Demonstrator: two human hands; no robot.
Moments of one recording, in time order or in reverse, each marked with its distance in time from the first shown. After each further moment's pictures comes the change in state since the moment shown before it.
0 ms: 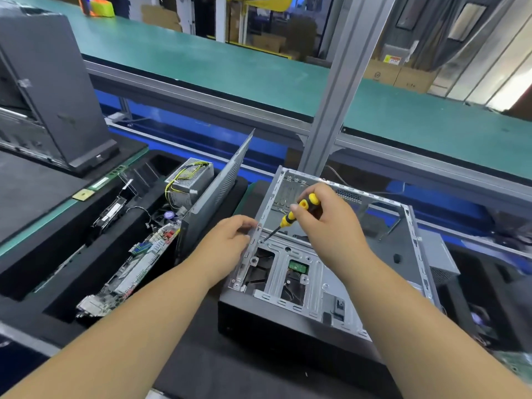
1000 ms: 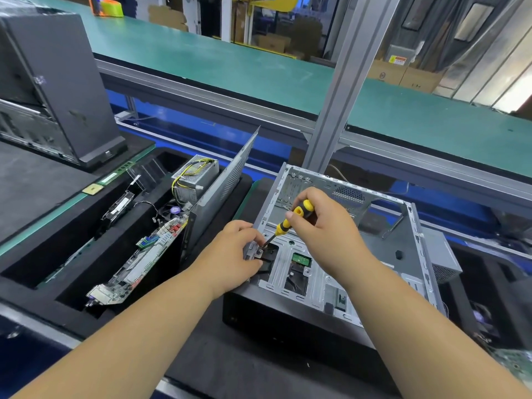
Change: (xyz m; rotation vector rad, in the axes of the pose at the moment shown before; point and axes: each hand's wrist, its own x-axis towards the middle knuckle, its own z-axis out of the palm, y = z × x) left_hand -0.028 -0.009 0.004 0.296 -0.061 0.146; right_hand -0.020 -0.011 0.002 -0.066 -0.097 -0.074
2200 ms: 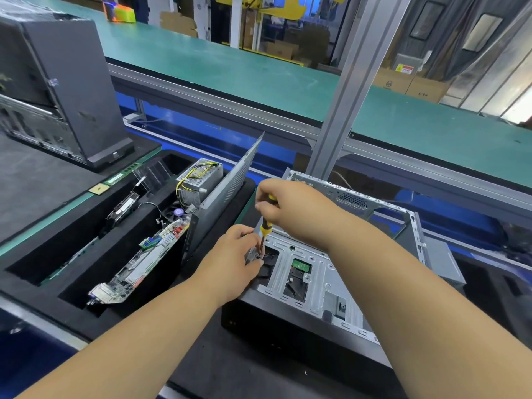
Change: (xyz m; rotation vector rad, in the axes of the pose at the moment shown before) left_hand -0.002 -0.003 0.012 0.055 0.118 0.033; right_hand 0.048 -0.050 -0.004 -0.340 -0.404 -0.208
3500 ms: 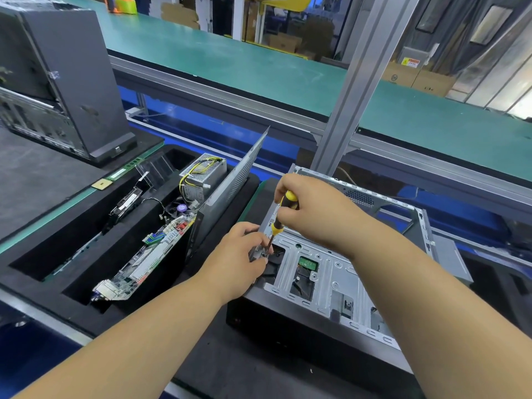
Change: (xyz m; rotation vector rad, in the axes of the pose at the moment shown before) left_hand -0.001 0.002 -0.003 -0.121 -0.045 -0.058; right_hand -0.013 0.005 -0.002 0.023 0.082 0.060
